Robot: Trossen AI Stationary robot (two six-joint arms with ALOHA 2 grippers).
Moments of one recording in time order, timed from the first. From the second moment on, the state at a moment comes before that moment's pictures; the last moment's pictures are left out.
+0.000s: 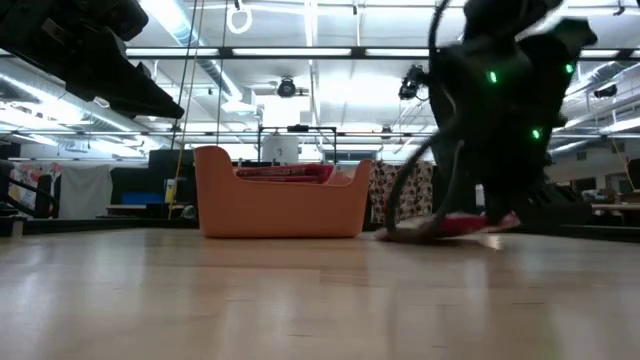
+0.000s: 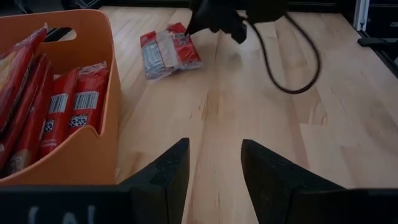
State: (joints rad) left arm -0.46 0.90 0.34 0.07 -0.56 -0.28; right arm 0.28 1.88 1.02 -1.03 0.65 0.43
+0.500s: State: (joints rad) left arm -0.46 0.90 0.34 0.07 -0.56 -0.28; right arm 0.30 1.88 1.43 -1.15 0.69 0.30
